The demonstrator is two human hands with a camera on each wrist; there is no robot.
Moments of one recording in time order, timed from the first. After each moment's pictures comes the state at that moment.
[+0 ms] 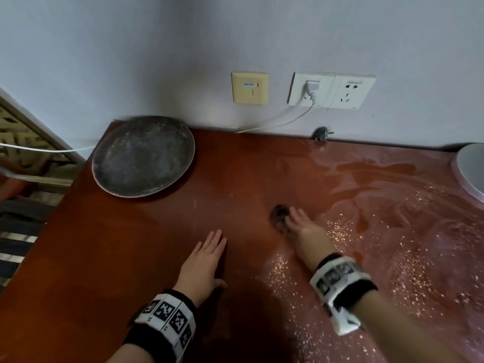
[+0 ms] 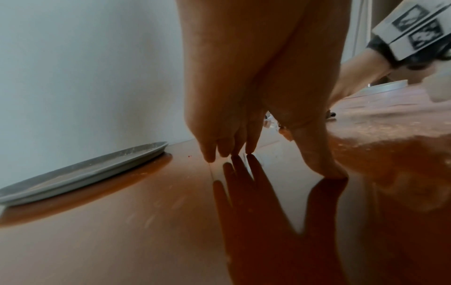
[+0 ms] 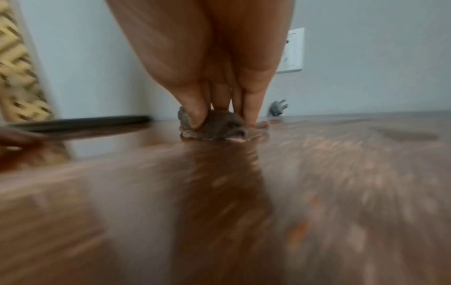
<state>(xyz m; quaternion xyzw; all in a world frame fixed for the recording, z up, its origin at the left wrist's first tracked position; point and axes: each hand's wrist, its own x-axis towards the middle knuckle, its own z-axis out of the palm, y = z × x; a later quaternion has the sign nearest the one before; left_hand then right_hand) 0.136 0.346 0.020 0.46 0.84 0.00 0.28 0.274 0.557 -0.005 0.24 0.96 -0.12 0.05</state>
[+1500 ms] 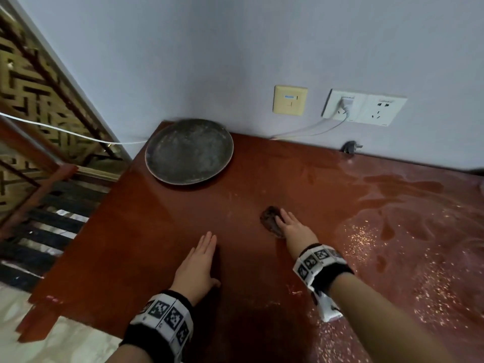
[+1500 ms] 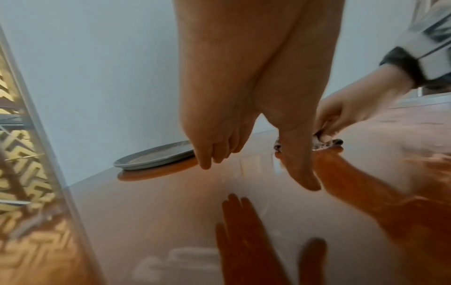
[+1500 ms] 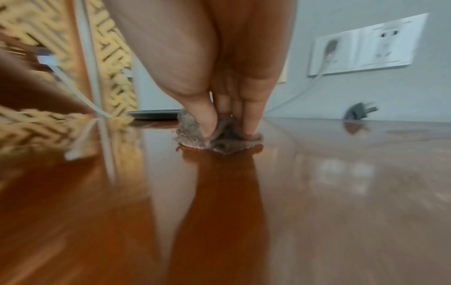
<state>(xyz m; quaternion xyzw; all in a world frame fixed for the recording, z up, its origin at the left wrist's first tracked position) 0.139 0.264 0.042 0.34 0.89 0.07 0.29 0.224 0.493 0.024 0.20 0.95 -0.15 0.17</state>
